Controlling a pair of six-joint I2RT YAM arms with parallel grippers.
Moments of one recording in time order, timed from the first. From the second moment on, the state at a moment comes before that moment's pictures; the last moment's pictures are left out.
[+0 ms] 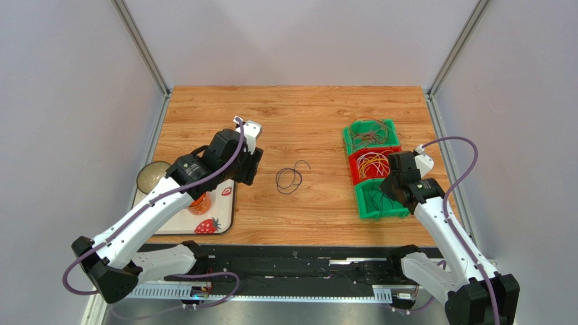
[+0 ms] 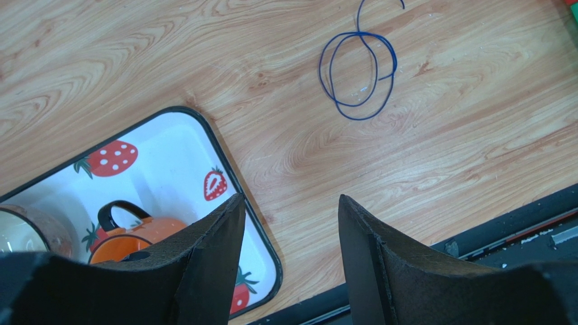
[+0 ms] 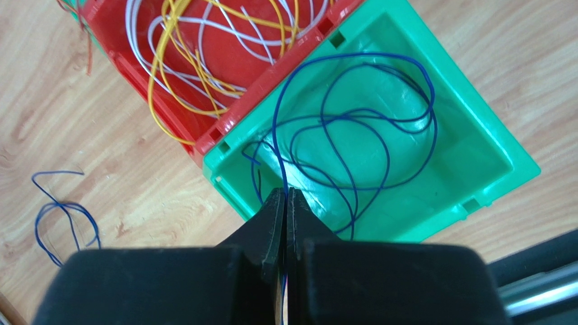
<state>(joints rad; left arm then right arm) -0.72 1.10 1.18 -0.85 -0.22 -0.17 0.23 0.94 0.75 -0.76 0.34 0.86</state>
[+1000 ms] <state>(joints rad) -0.72 1.10 1.18 -0.85 -0.22 -0.17 0.23 1.16 0.80 -0.78 0.34 0.85</state>
